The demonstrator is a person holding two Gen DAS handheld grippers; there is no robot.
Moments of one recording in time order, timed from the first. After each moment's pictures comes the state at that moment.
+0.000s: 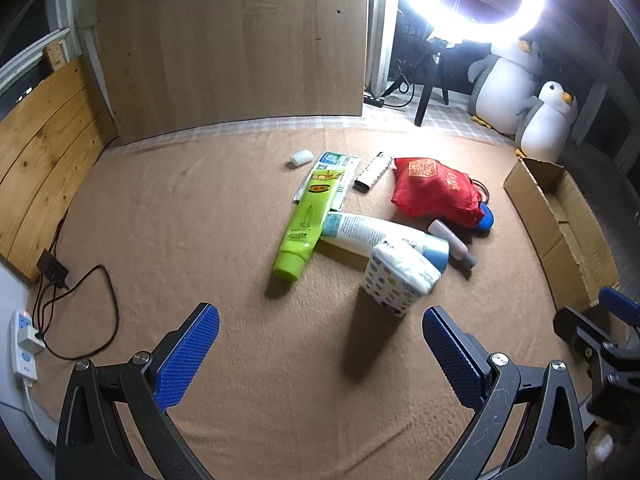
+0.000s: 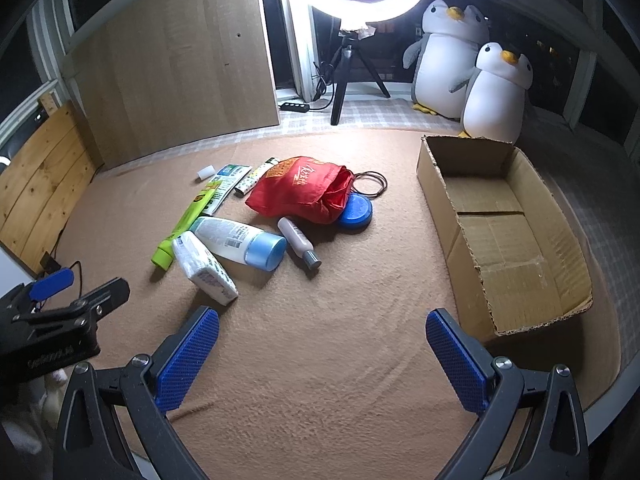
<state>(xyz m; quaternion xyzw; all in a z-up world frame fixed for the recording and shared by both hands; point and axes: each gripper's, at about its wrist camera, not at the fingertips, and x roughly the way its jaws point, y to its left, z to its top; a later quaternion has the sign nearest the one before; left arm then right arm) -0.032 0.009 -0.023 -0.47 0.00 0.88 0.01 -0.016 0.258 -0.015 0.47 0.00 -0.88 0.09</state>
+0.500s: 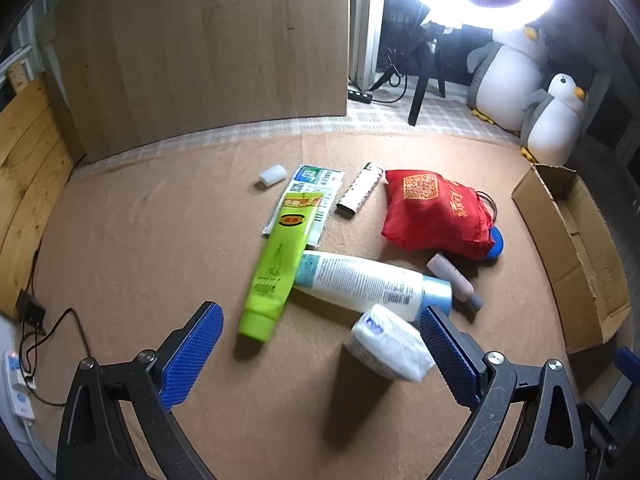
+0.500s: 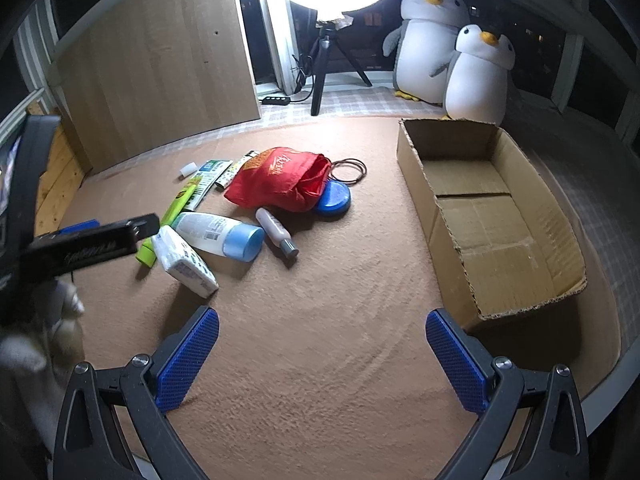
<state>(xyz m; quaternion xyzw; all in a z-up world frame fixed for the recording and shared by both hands) -0.106 0.033 -0.041 -0.49 0.01 0.87 0.03 -0.015 0.276 -0.023 0.48 -0.02 -0.88 0.07</state>
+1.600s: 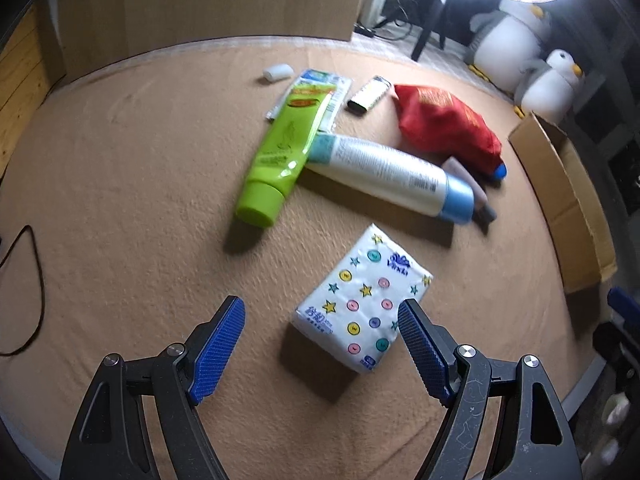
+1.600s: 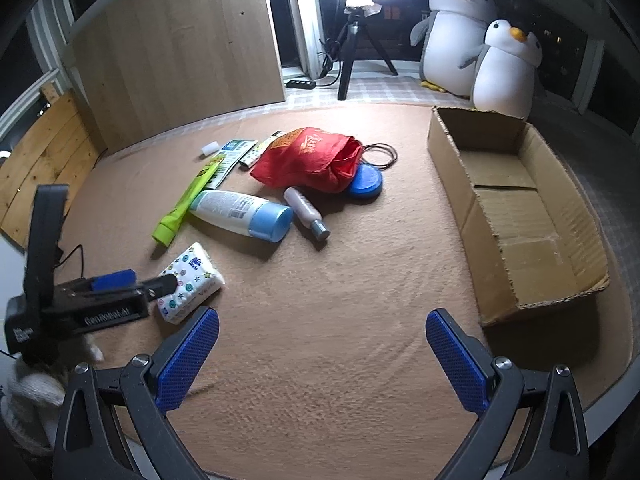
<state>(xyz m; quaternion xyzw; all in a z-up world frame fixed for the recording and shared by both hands) -0.057 -0.007 -0.107 -0.56 -0.05 0.83 0.08 -0.011 0.255 -0.033 0.49 -0.01 -0.86 0.11</state>
